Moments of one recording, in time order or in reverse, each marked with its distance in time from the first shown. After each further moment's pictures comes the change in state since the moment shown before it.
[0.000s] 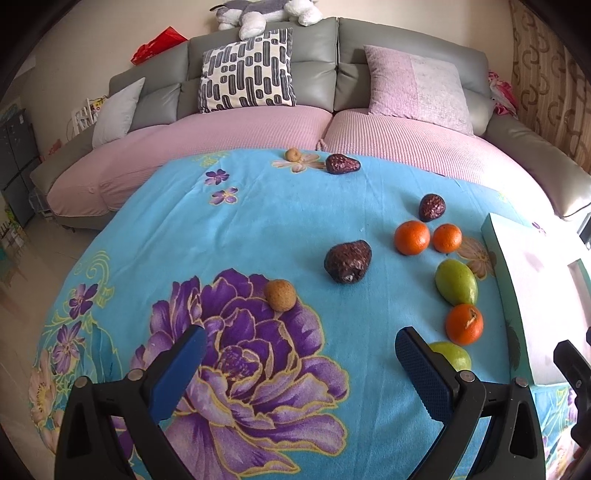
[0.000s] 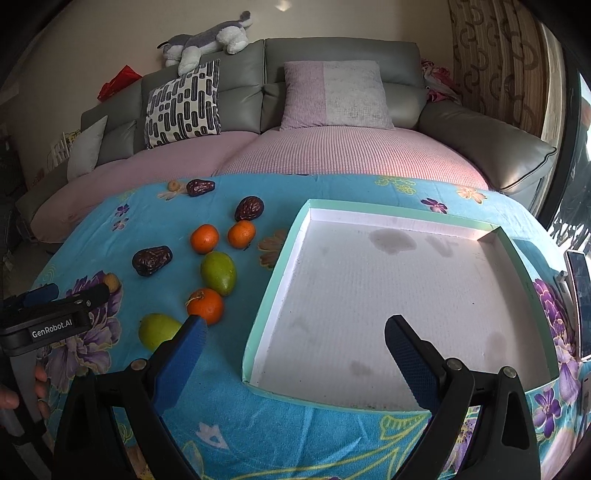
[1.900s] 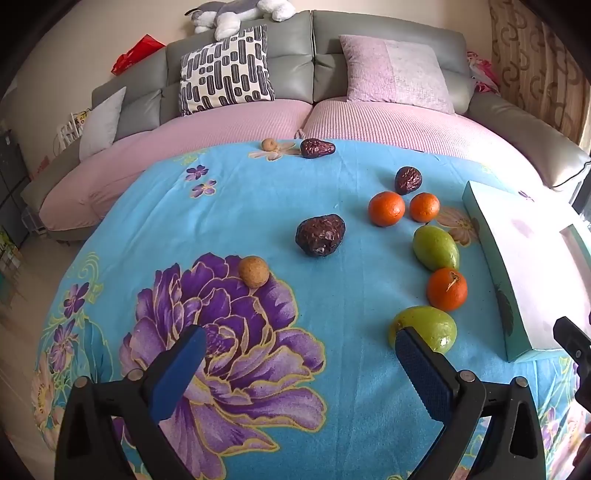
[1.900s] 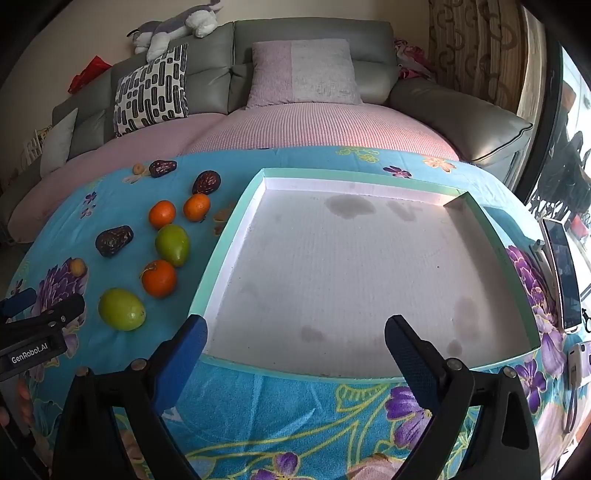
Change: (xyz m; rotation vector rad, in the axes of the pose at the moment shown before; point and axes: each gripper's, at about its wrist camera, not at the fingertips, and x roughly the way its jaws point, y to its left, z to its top) left arm -0.001 -0.024 -0.024 0.091 0.023 -0.017; right arm 0.003 -0.028 -0.019 0.076 0.057 -0.076
